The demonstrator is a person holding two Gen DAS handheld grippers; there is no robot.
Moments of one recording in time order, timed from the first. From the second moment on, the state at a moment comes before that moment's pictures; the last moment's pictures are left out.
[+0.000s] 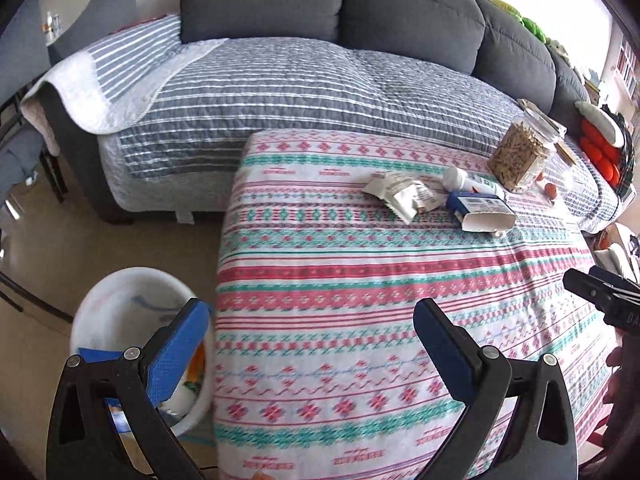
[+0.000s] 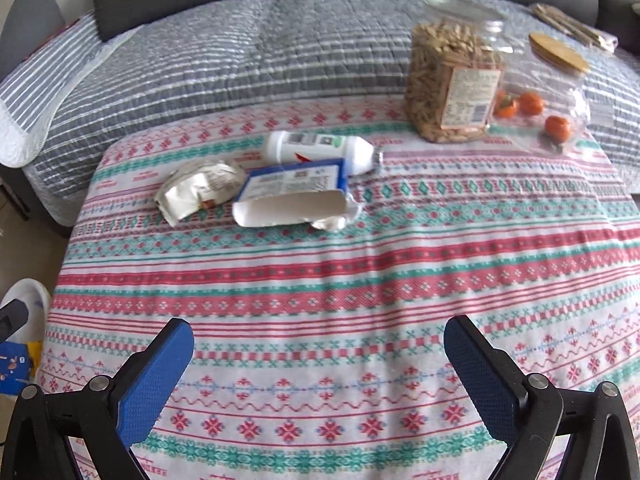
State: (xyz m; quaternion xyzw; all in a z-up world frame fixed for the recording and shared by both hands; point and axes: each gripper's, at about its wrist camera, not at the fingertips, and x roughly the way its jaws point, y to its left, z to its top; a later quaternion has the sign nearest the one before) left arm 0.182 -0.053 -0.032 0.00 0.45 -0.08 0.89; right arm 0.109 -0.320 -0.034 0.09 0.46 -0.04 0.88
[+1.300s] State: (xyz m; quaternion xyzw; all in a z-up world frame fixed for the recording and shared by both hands) left arm 0.334 -0.168 -0.117 0.09 0.42 -0.21 0.88; right arm 0.220 -0.331 -0.124 -0.02 0.42 0.06 0.90
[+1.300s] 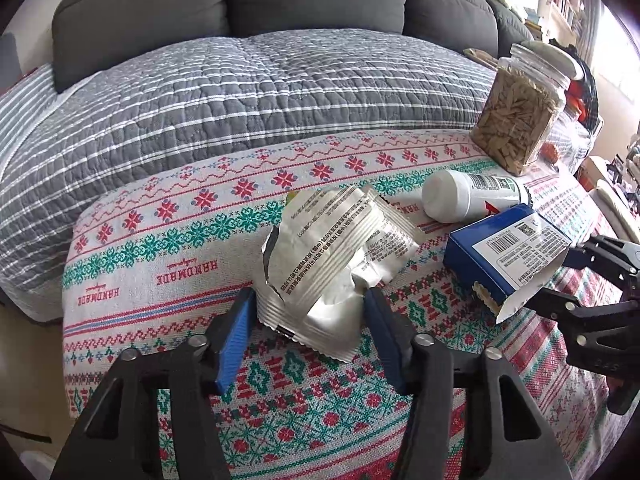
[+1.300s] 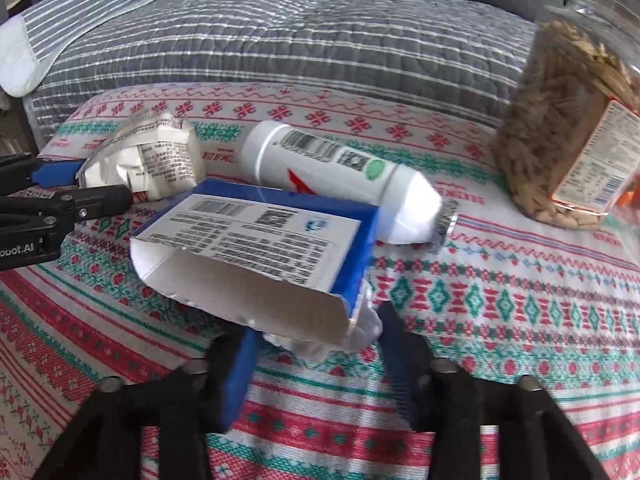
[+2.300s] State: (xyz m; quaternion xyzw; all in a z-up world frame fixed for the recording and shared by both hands) left arm 0.197 -0.100 -0.026 0.03 0.46 -0.21 0.86; right arm 0.100 -0.287 -0.030 -0.01 0.44 0.06 0.89
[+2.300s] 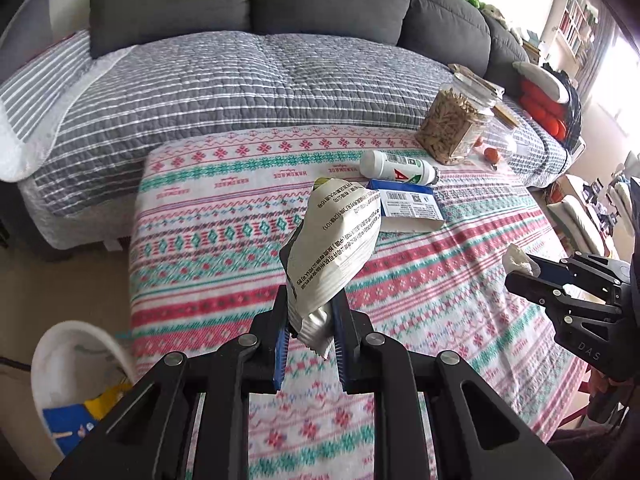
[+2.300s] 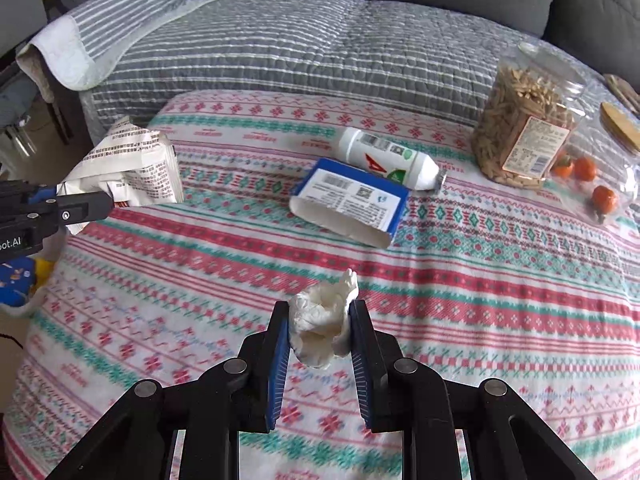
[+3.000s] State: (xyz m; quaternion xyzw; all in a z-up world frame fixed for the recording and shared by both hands) left arm 0.131 0.036 -0.028 -0.04 0.50 -0.14 0.85; right arm 0.071 -0.198 -0.028 0.02 0.47 0.09 0.88
